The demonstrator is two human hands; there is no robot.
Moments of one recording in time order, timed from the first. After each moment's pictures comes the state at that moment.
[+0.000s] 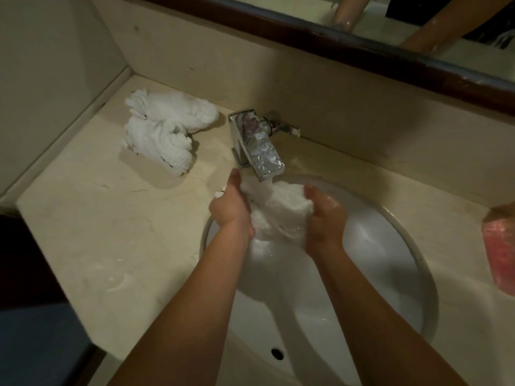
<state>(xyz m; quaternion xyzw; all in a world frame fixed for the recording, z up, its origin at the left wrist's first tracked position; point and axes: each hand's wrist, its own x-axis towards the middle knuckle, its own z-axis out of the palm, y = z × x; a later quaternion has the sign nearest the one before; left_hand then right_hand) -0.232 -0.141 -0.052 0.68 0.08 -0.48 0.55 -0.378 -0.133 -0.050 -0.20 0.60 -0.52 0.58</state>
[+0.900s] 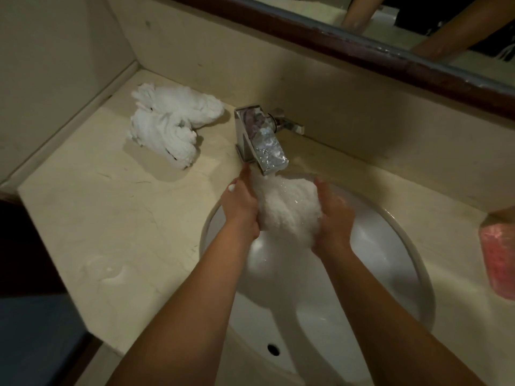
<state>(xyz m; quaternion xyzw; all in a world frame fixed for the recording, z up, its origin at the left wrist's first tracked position) -0.240 -0.136 -0.051 0.65 -0.03 -0.54 0.54 -0.388 -0.130 -0.043 -0.22 0.62 -0.50 0.56</state>
